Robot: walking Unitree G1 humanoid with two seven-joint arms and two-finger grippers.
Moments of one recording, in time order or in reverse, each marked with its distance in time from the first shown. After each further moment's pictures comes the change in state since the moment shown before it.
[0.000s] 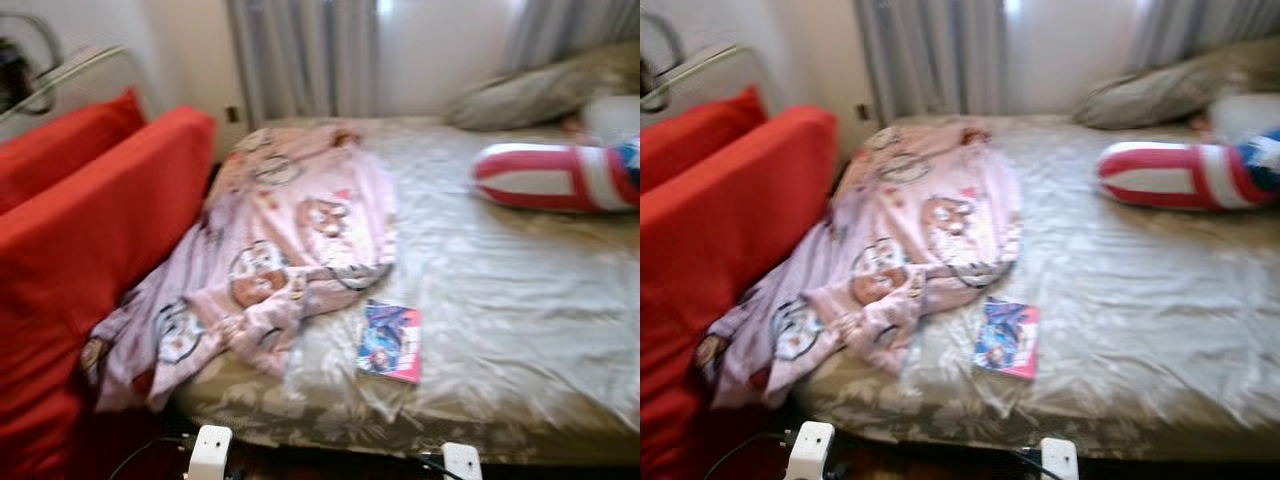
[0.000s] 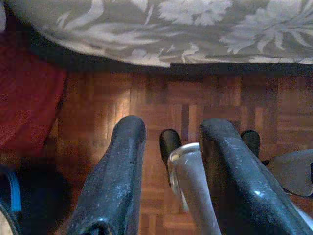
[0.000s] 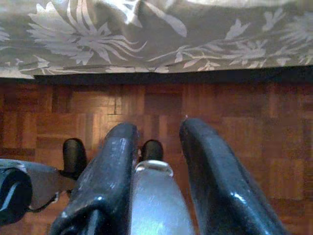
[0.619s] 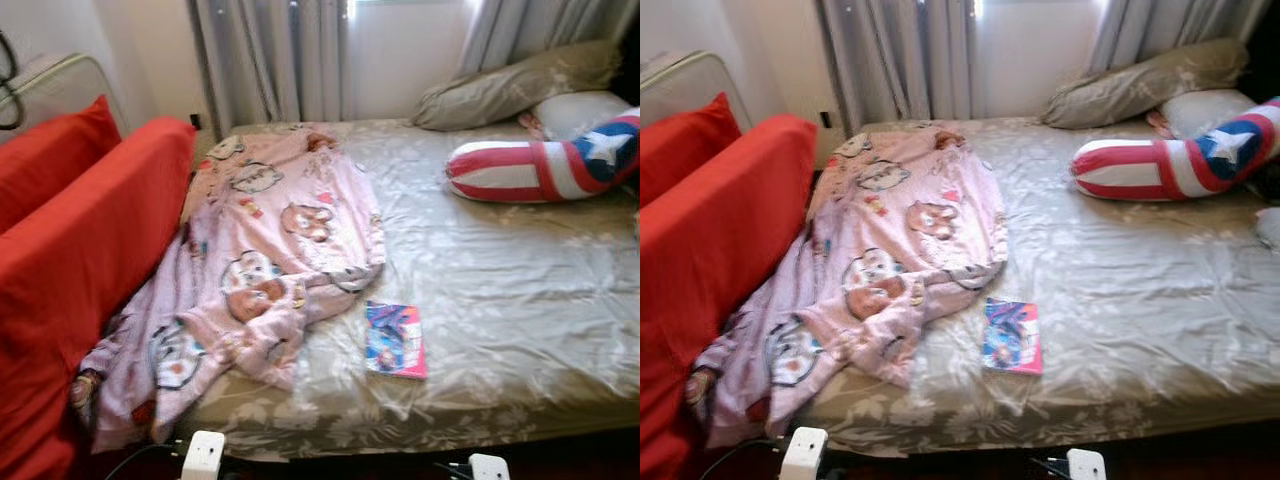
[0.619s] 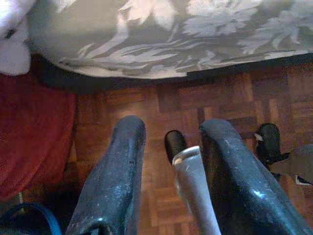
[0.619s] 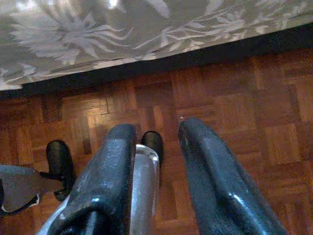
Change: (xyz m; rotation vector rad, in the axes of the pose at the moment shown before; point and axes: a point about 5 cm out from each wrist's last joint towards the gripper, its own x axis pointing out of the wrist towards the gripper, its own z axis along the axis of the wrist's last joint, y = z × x) left arm -0.003 0.007 -0.005 0.006 0.010 0.014; right arm -0.007 -0.033 -0.007 0.015 0.013 -0.026
